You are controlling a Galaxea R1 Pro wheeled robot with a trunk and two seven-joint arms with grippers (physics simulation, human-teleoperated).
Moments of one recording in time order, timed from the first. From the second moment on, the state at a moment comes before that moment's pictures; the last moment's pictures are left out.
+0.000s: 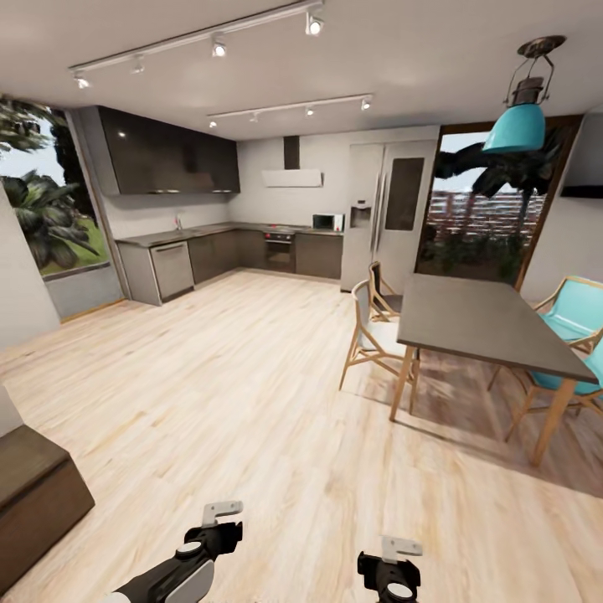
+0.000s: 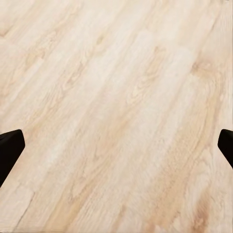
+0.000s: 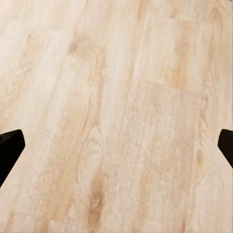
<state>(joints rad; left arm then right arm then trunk) -0.54 0.08 -0.99 -0.46 1.06 -0.02 0.34 -0.45 0.09 0.61 -0.26 -0.64 -0.13 -0.40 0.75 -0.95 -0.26</state>
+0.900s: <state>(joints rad) -0.54 0.08 -0.99 -0.46 1.06 -0.02 0.34 -0.45 0.09 0.61 -0.26 -0.63 -0.13 -0.39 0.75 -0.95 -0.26</state>
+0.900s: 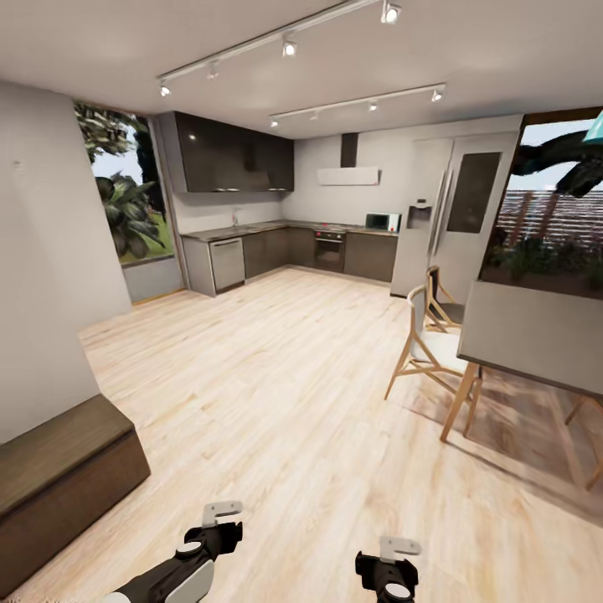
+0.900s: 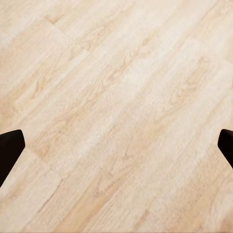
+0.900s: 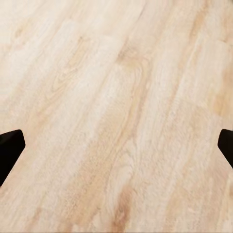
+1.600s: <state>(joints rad) -0.54 0.08 -0.99 -0.46 1.06 -0.04 0.34 -0.45 0.09 0.61 -0.26 -0.63 -0.13 -0.39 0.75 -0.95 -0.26</state>
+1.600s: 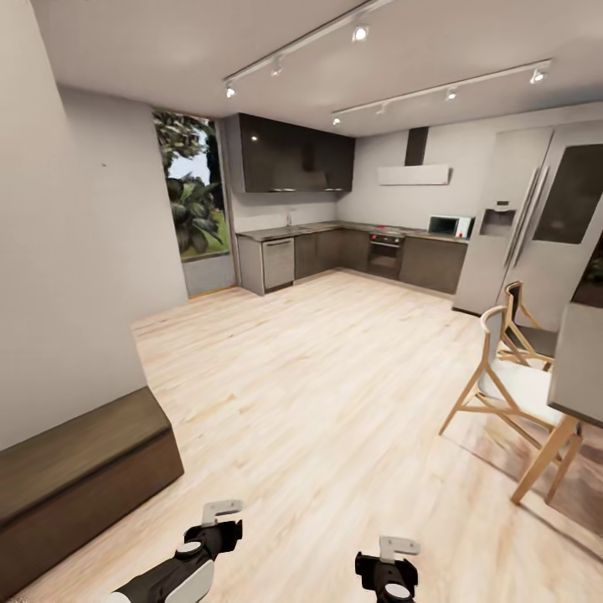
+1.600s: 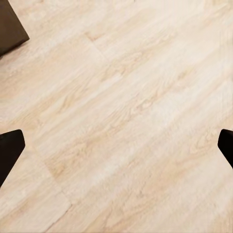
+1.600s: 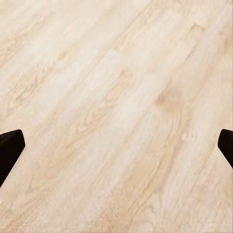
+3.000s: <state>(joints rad) -0.54 0.08 -0.99 -0.47 1.05 -0.04 0.34 -0.45 0.10 0.61 -0.26 -0.63 -0.13 -0.39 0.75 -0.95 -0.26</state>
